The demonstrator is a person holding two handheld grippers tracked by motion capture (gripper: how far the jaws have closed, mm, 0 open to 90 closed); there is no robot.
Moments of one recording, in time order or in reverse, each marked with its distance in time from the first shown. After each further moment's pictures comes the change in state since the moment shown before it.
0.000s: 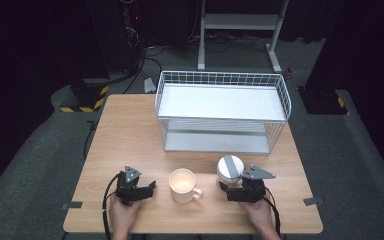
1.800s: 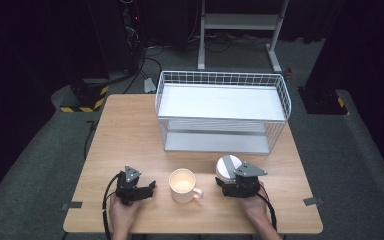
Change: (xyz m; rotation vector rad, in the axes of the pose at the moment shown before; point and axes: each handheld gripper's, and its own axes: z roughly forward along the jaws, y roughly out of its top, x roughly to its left) left arm 0.000 0.000 0.000 -0.001 0.002 -0.004; right arm 0.003 0.008 0.017 0.004 -0.025 -0.085
